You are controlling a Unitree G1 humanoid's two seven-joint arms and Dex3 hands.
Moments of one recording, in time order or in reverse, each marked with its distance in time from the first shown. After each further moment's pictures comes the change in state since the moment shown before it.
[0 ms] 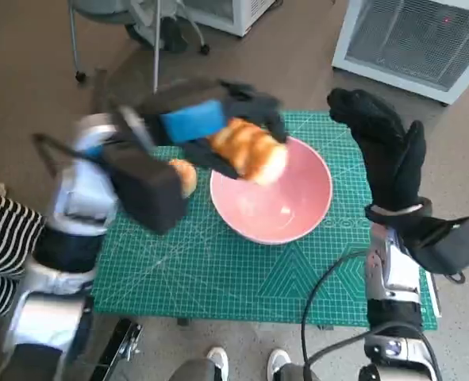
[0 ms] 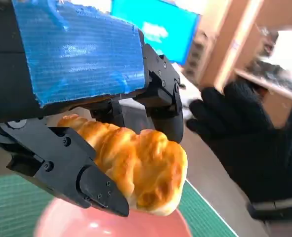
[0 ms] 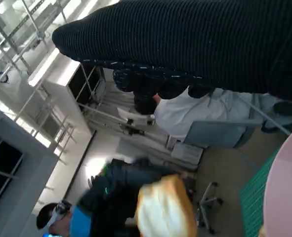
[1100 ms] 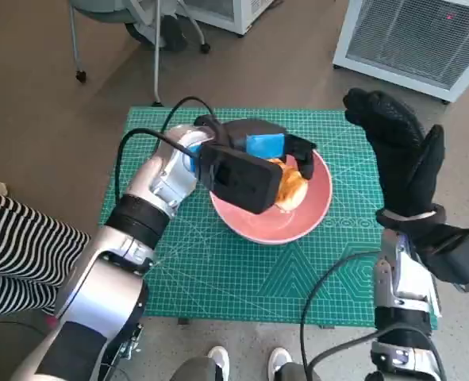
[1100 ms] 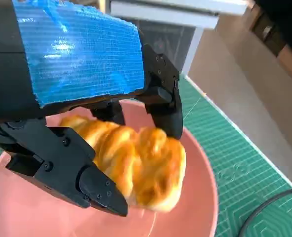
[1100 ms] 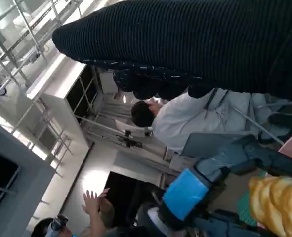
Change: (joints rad) left arm -0.191 -0.201 -0.156 0.621 0.159 -0.110 0.046; right arm 0.050 -0.010 -0.017 -0.096 -0.004 0.046 -0.052
